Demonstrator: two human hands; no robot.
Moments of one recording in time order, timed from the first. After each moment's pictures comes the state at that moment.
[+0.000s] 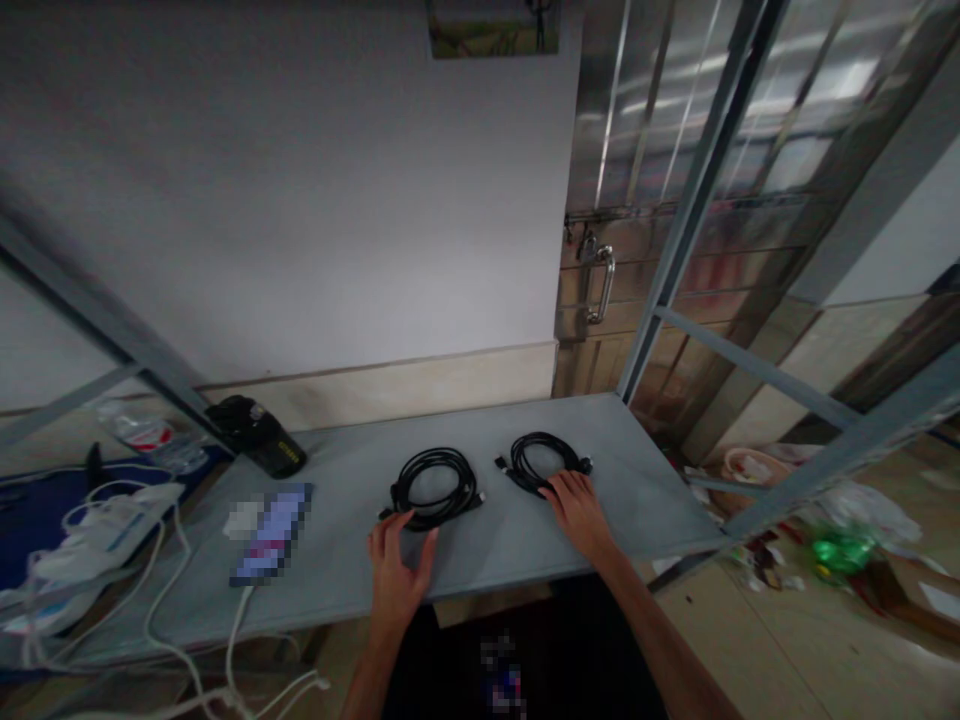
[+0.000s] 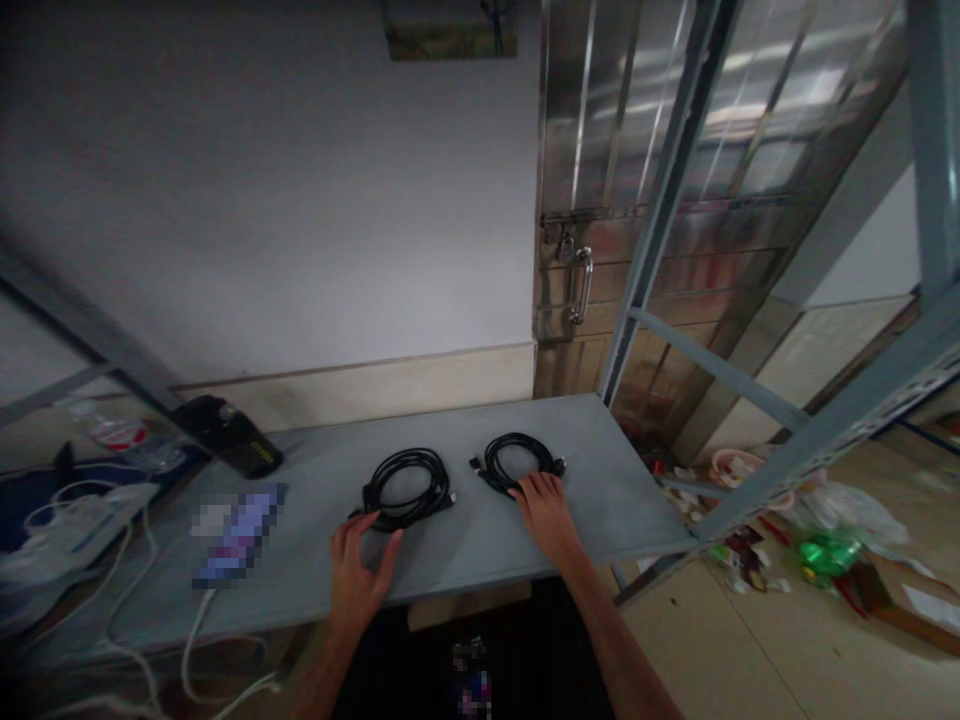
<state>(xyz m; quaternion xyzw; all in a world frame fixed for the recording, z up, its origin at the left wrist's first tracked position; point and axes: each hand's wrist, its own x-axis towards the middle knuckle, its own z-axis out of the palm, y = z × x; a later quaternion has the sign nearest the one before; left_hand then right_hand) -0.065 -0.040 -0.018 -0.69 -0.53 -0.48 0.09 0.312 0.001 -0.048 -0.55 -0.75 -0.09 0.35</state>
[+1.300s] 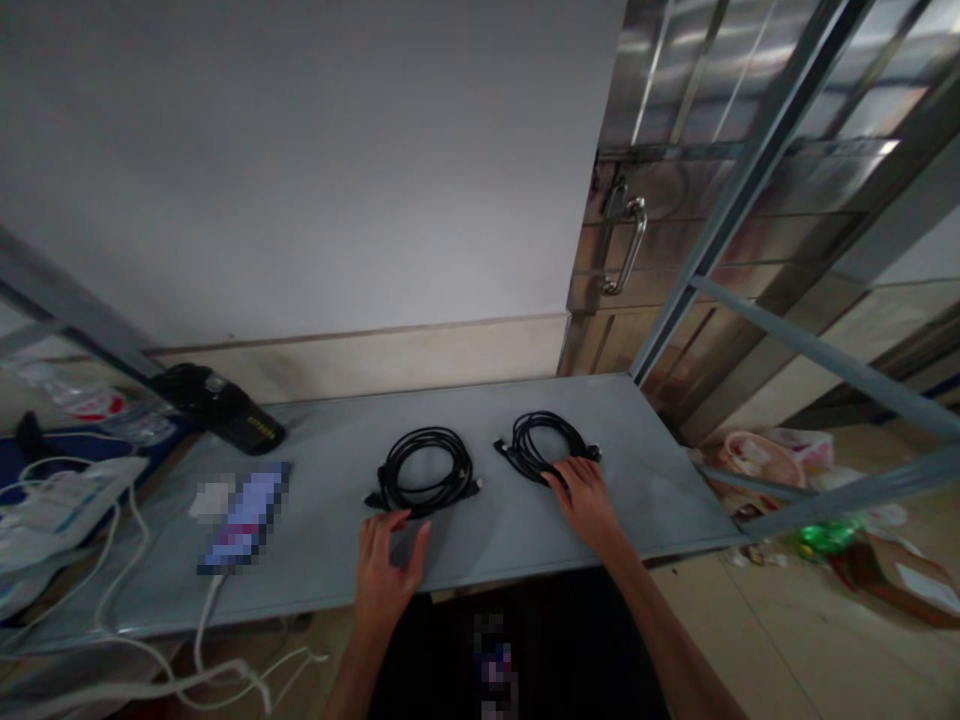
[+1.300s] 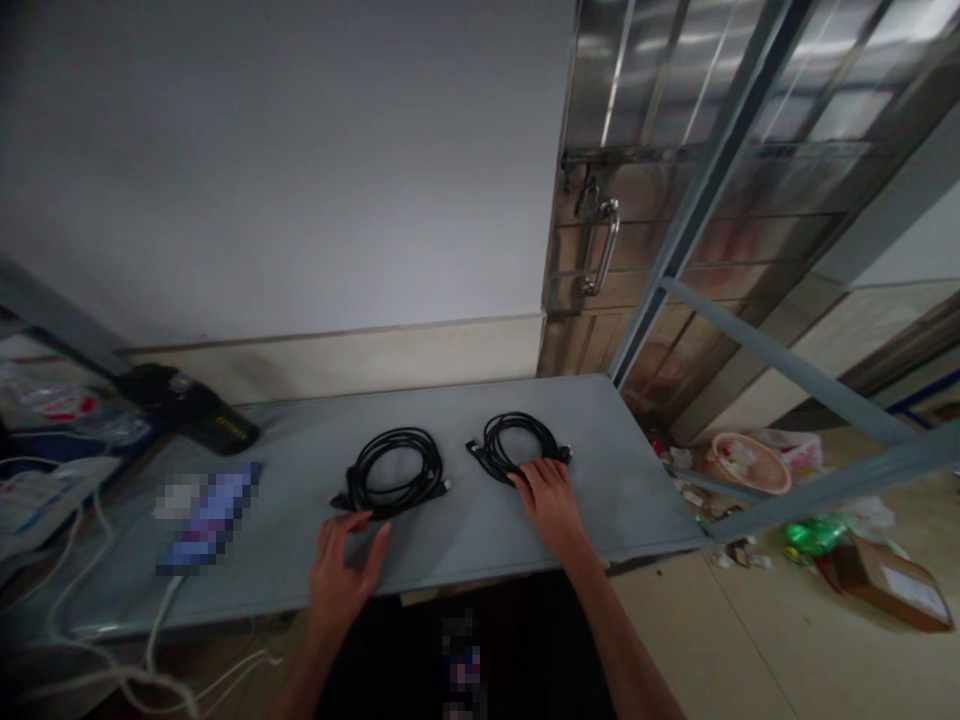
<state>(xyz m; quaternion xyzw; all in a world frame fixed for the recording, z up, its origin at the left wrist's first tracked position) -0.062 -0.041 -0.016 -0.72 -0.52 -0.46 0.07 0.317 0.007 -0.047 -0.55 -0.75 -0.03 0.36</state>
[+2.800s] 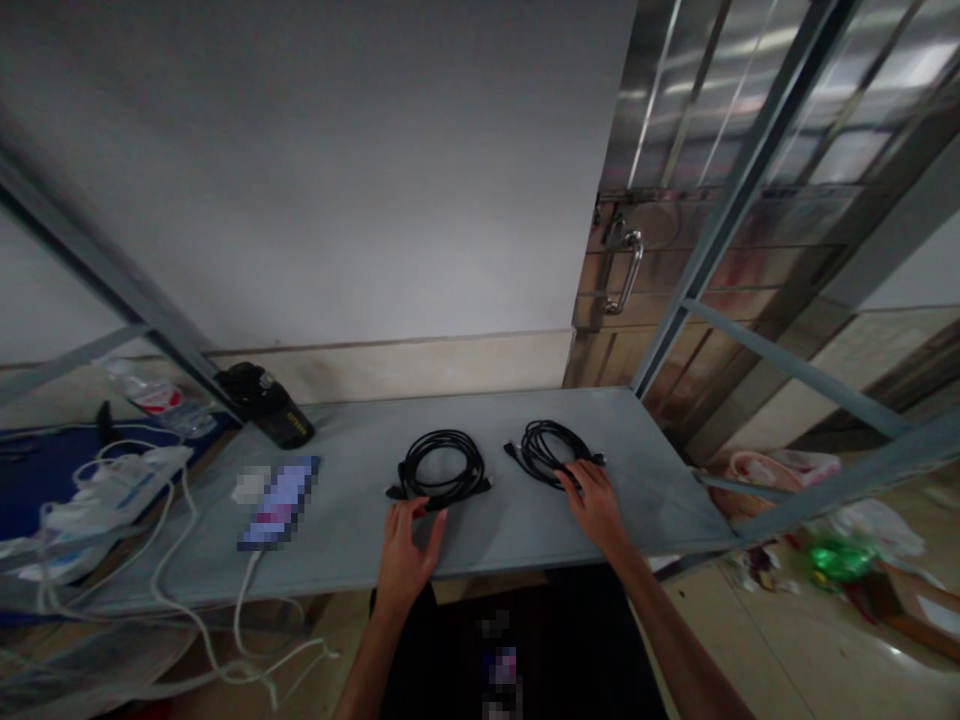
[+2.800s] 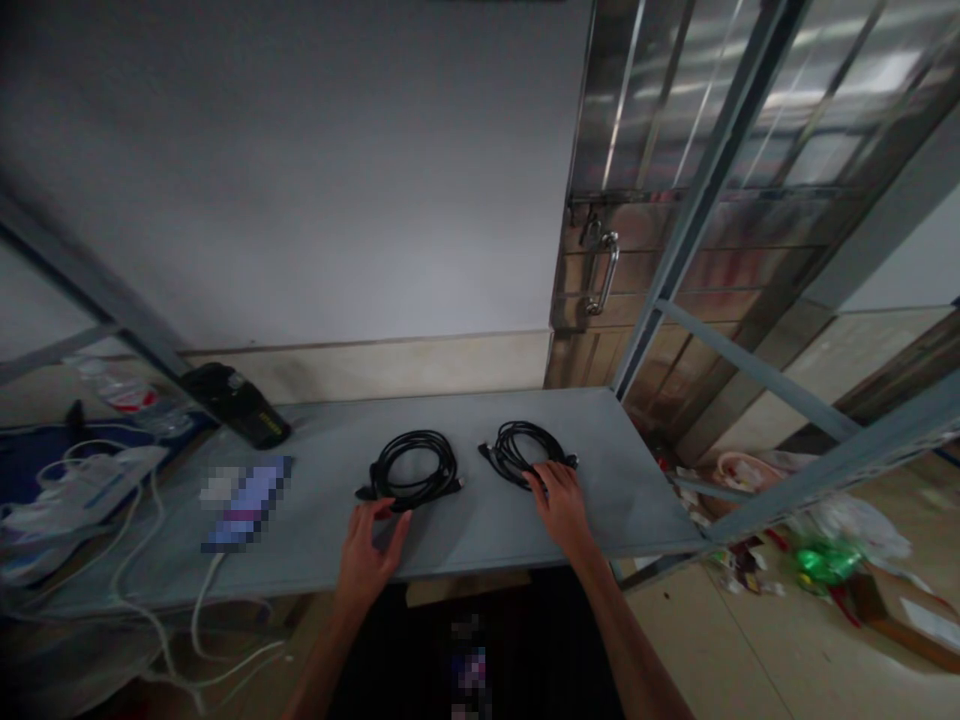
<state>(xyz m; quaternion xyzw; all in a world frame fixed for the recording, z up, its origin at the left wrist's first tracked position) -0.063 -0.046 -0.018 -0.69 -0.54 -0.48 -0.02 0.320 0.000 -0.046 -0.54 -0.72 -0.05 0.43</state>
